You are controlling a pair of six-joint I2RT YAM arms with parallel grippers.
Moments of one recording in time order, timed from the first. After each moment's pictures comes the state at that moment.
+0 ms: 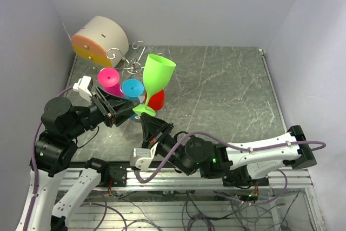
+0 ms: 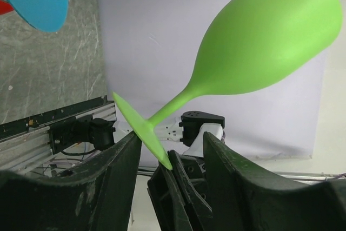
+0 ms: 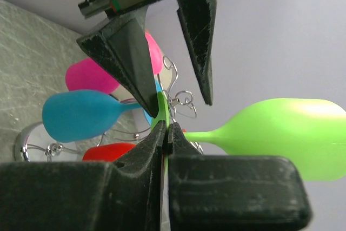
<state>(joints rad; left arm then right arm) -0.32 0.59 1.13 -0.64 0.56 -1.37 1.69 1.35 1.18 0.35 0.72 -1.21</state>
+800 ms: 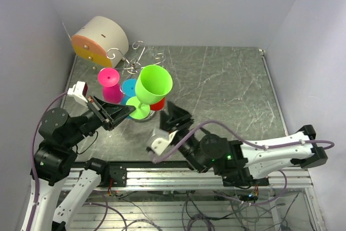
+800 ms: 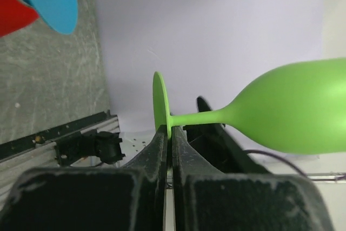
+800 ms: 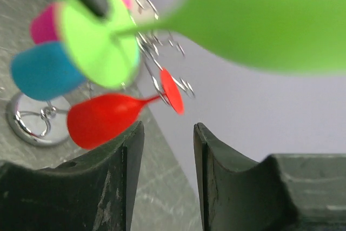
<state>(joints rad) -0.32 0.50 1.04 -0.57 0.51 -1.35 1.69 1.26 1.15 0.28 0.90 -1.11</state>
